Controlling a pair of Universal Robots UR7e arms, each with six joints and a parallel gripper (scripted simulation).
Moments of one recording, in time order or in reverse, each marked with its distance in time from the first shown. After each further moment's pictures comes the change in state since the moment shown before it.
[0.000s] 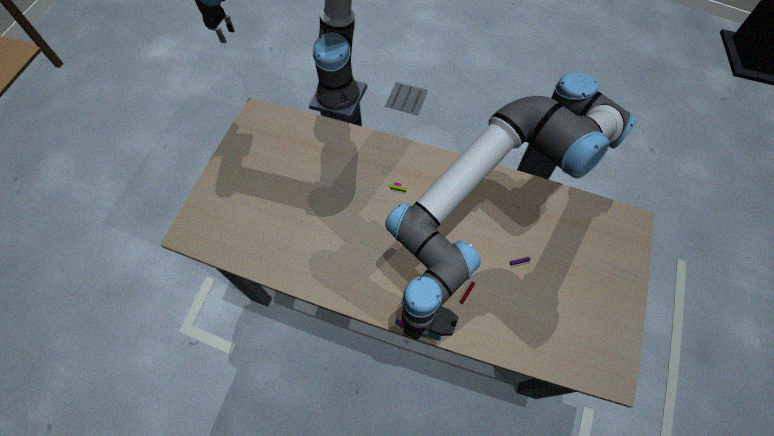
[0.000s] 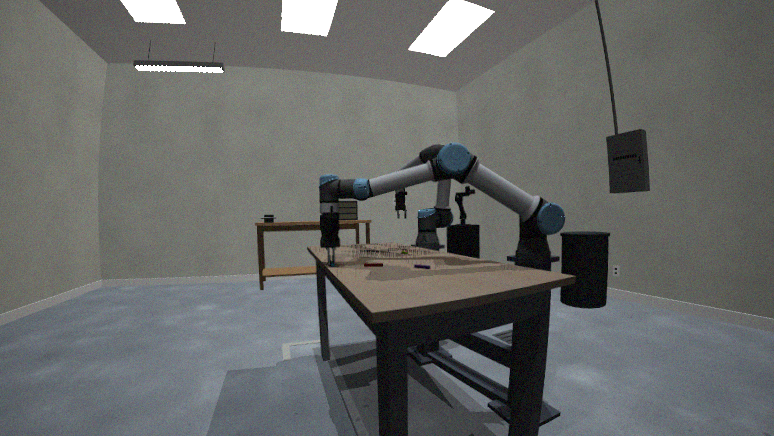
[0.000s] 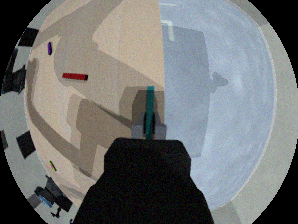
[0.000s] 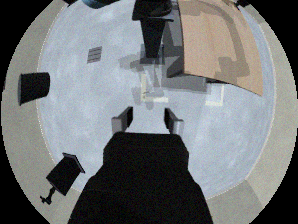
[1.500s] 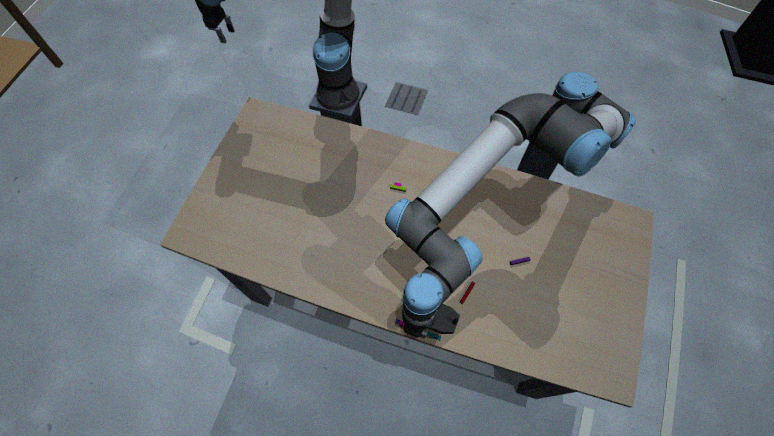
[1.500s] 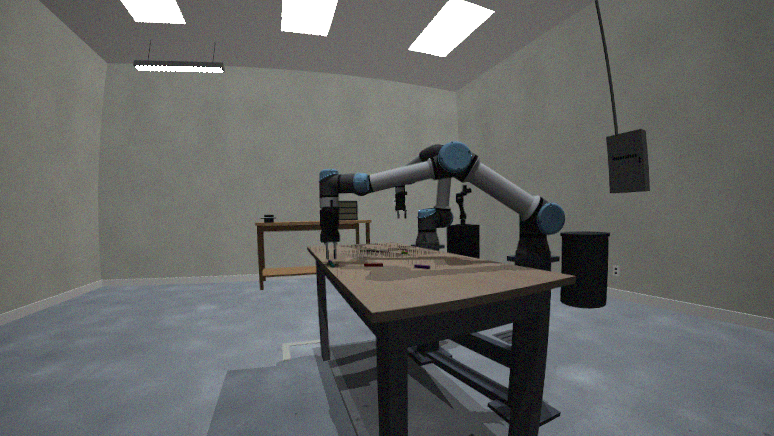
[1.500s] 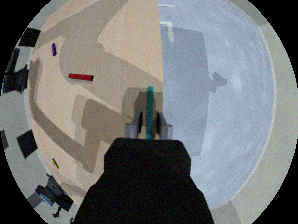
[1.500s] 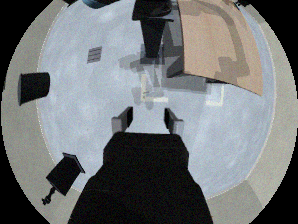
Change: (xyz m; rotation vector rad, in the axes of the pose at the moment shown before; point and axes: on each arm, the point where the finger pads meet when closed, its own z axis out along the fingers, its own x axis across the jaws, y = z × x) left arm 0.000 0.000 -0.021 0.000 0.000 0.000; right arm 0.000 0.000 0.000 0.000 0.000 0.000
